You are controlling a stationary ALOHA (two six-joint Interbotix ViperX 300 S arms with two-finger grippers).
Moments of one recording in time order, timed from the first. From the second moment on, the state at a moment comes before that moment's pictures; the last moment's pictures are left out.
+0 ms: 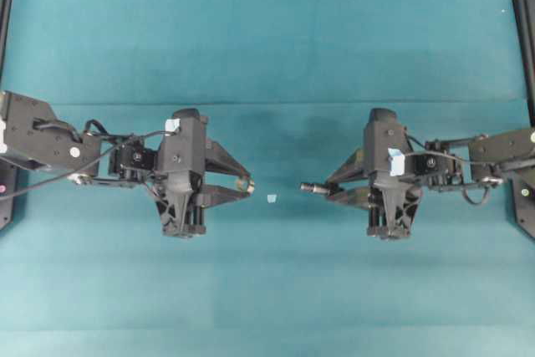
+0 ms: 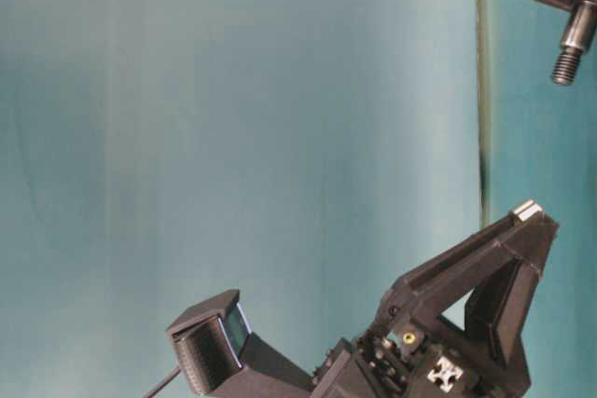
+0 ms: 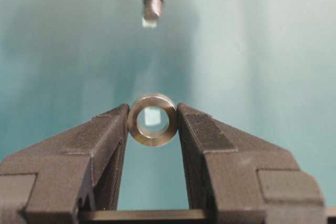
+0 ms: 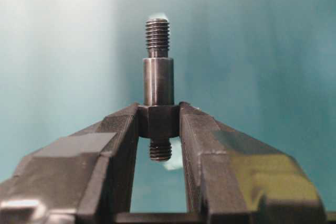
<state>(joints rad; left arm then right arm) -0.01 0.00 0.79 0.02 -0.27 -0.02 0.02 -0.09 1.00 0.02 -0.22 0.10</state>
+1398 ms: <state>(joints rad) -0.03 0.10 0.77 0.02 -0.50 -0.15 0.05 0.03 0.96 0.02 -0.40 0.10</state>
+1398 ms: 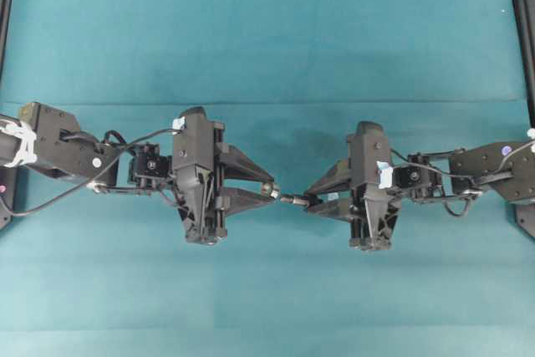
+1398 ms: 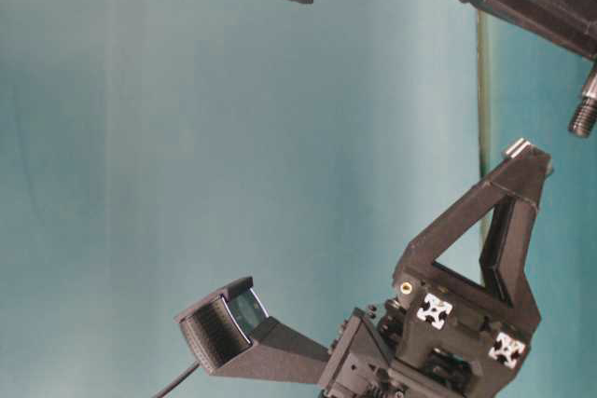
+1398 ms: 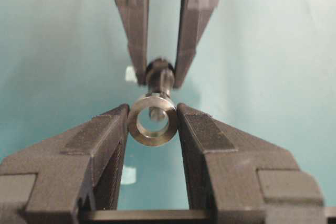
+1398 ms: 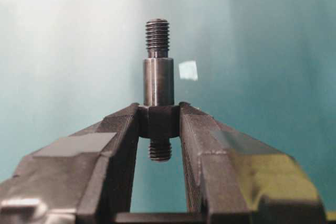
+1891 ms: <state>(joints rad) -0.04 0.12 0.76 0.02 -0.53 -0.19 0.05 0.03 0.95 0.02 -0.44 0.10</state>
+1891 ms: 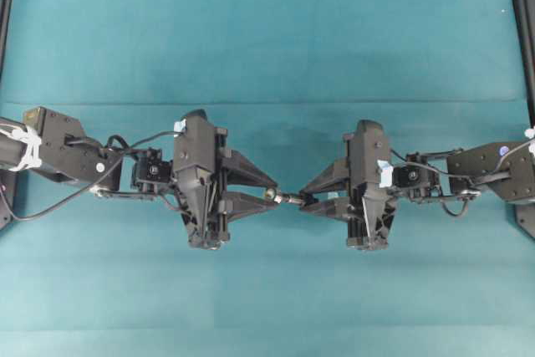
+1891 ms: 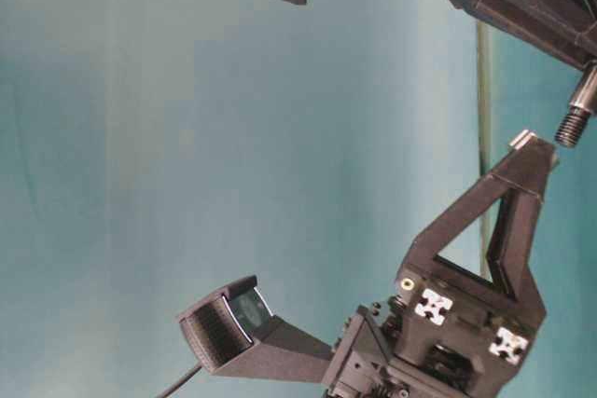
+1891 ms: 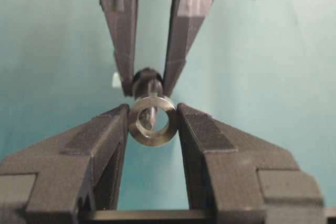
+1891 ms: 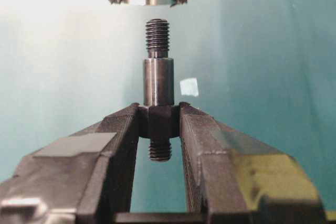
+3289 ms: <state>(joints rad) -0.03 0.13 0.77 0.02 -0.54 -0.19 0.04 0.03 0.96 0.03 -0.51 0.13</state>
